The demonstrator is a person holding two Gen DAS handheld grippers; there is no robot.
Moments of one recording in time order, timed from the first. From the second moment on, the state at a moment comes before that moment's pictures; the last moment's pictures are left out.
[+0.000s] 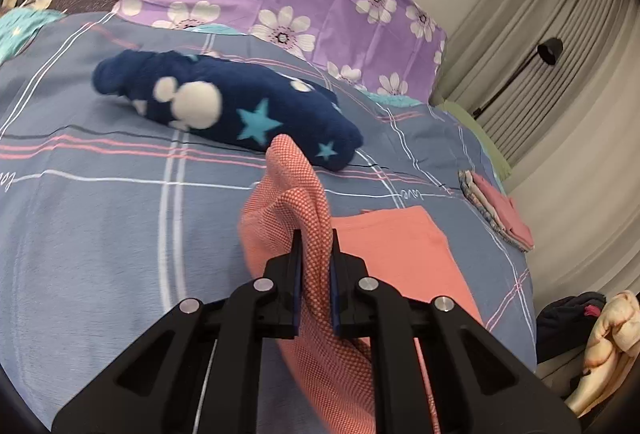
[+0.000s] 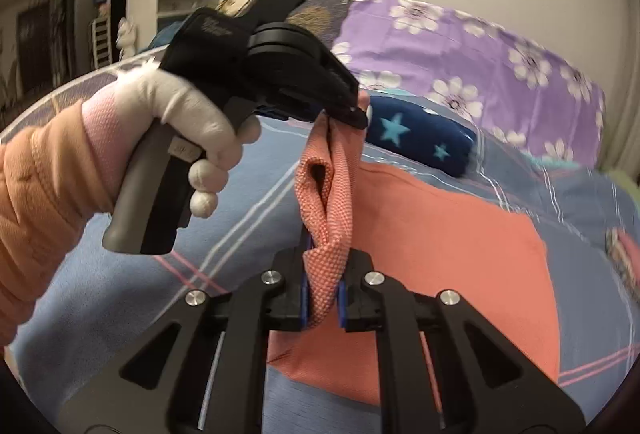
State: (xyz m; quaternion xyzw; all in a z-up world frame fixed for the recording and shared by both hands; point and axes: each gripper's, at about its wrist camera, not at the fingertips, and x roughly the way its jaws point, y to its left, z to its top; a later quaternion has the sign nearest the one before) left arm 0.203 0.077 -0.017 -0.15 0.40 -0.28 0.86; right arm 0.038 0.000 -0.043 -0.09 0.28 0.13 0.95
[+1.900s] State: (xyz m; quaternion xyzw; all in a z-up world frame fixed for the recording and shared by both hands) left arm 0.135 -0.184 -0.003 0.11 0.39 -0.32 0.85; right arm 0.005 -0.268 -0.115 0.33 0.35 0.11 0.87
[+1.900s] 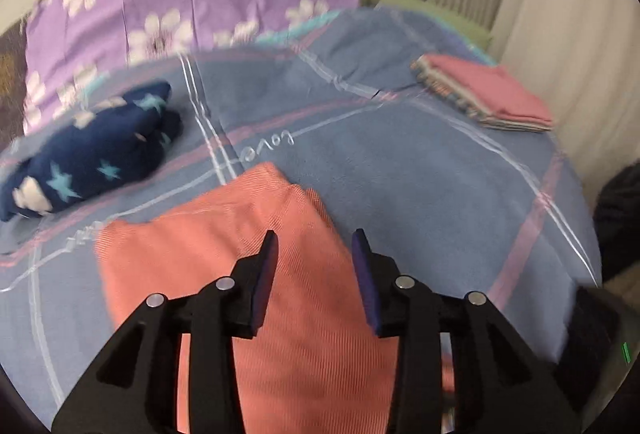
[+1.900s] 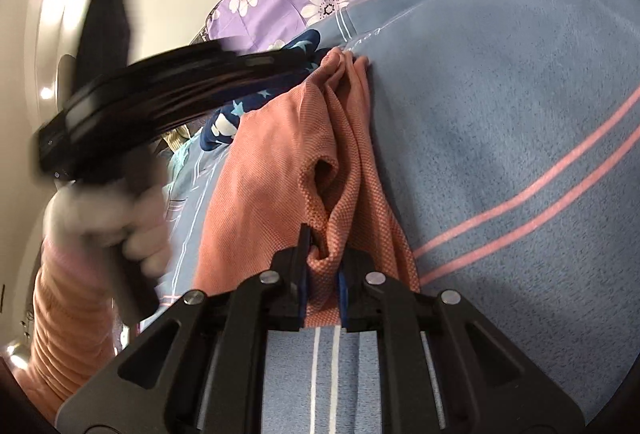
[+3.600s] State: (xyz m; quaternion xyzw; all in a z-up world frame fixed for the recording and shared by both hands) left arm -0.015 -0.079 -0.080 0.22 0.36 -0.20 0.89; right arm -0.009 -0.261 -0.107 0.25 0.39 0.11 0.88
